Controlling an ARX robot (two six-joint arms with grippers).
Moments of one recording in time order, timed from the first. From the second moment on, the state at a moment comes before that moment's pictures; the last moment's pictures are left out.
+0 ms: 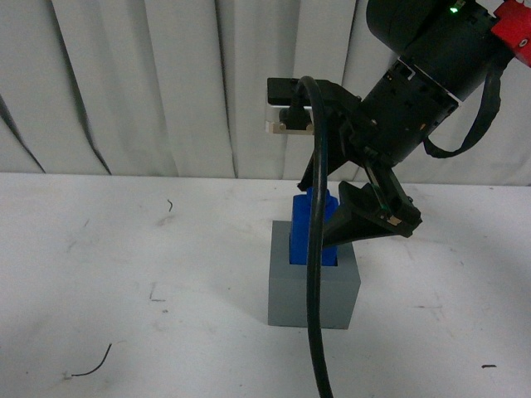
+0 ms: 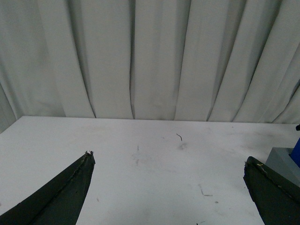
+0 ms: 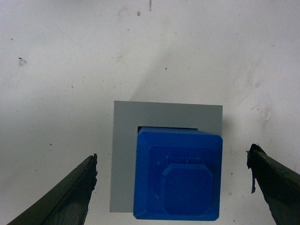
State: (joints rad) left arm 0.00 0.01 0.01 0.00 0.00 0.00; right arm 0.29 2.21 1.83 -0.94 -0.51 -1.27
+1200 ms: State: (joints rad) left arm 0.00 0.01 0.01 0.00 0.00 0.00; right arm 0.13 1.31 0.73 0.60 0.15 -0.15
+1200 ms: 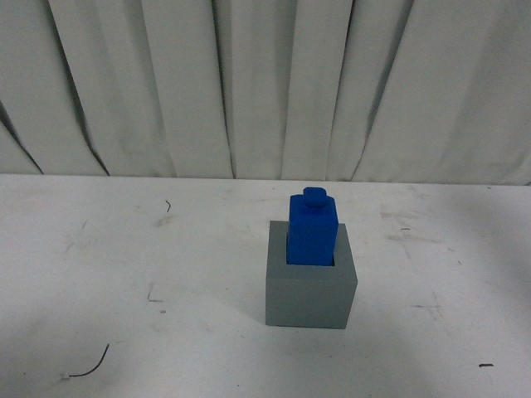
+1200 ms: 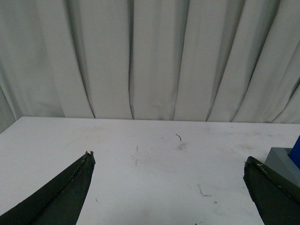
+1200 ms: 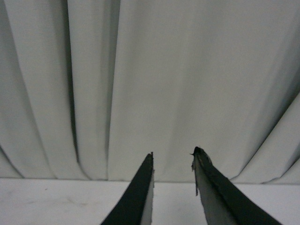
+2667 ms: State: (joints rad) left arm 0.00 0.01 0.01 0.00 0.00 0.00; right arm 0.00 0.00 0.01 0.00 0.00 -0.01
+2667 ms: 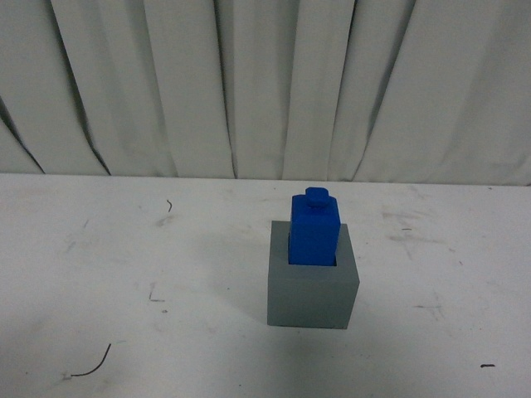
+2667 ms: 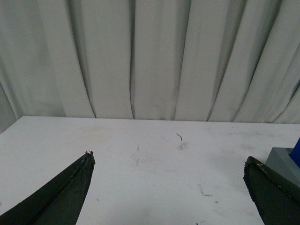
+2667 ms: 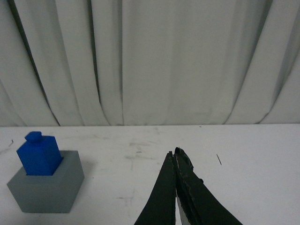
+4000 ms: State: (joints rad) left arm 0.00 0.01 0.01 0.00 0.00 0.00; right arm 0.00 0.00 0.01 0.00 0.00 -0.01
